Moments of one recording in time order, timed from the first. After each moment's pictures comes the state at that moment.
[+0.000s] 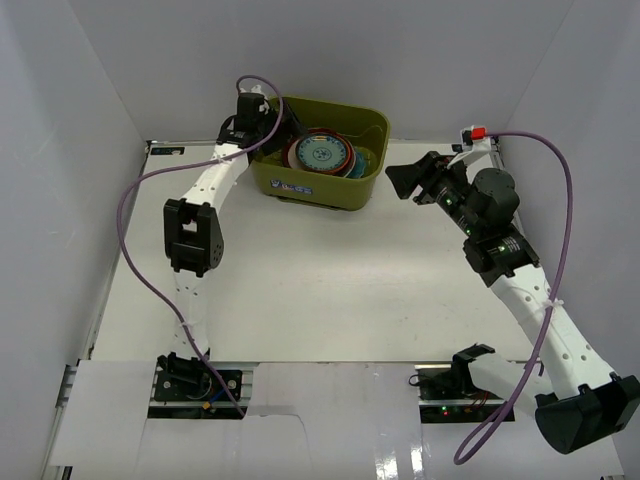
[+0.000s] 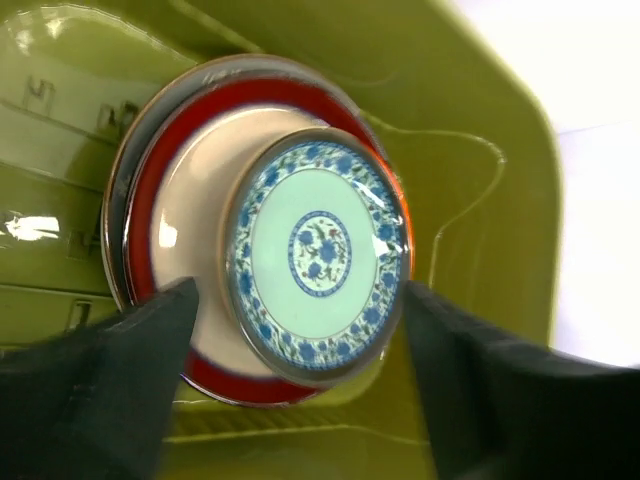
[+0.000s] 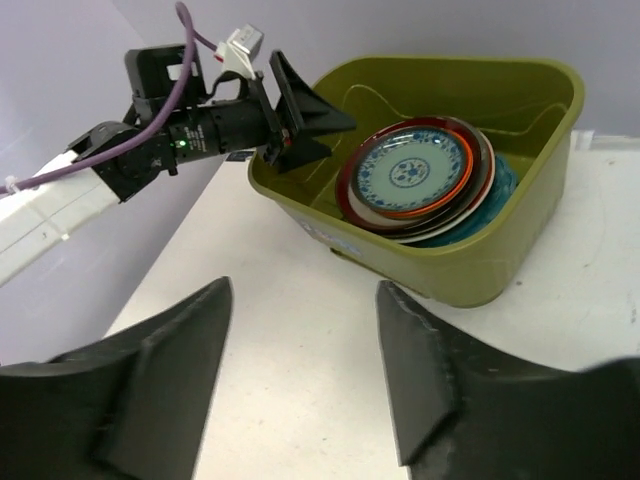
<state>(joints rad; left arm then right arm) -0.26 2.30 2.17 -0.35 0.22 -0.65 0.39 1.00 1.05 -0.03 -0.17 0.47</state>
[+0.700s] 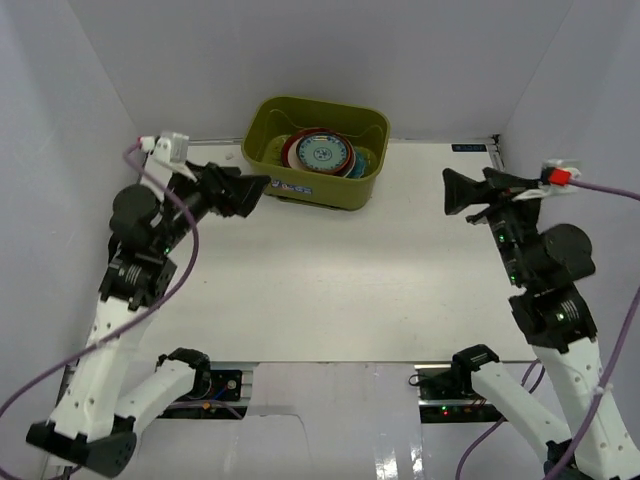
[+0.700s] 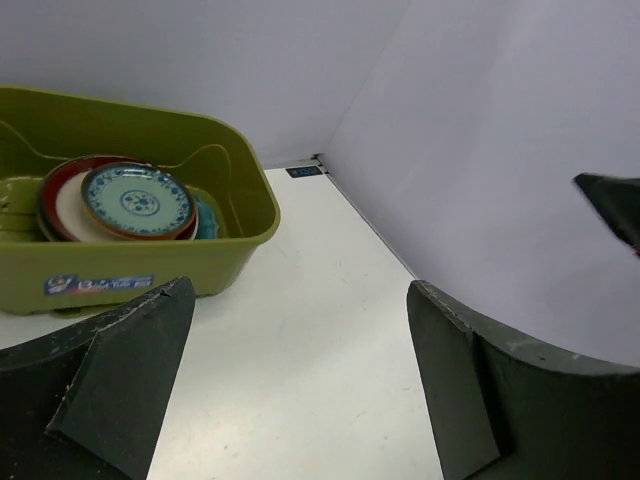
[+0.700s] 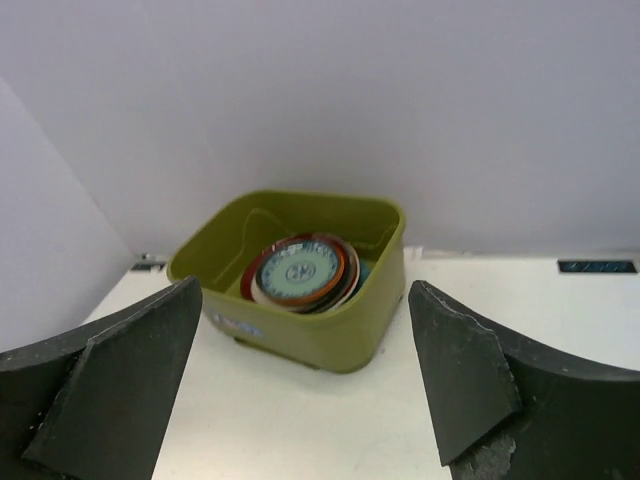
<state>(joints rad) -0.32 0.94 1.22 -0.16 0.33 -0.47 0.40 0.68 1.08 -0.17 0.12 0.25</state>
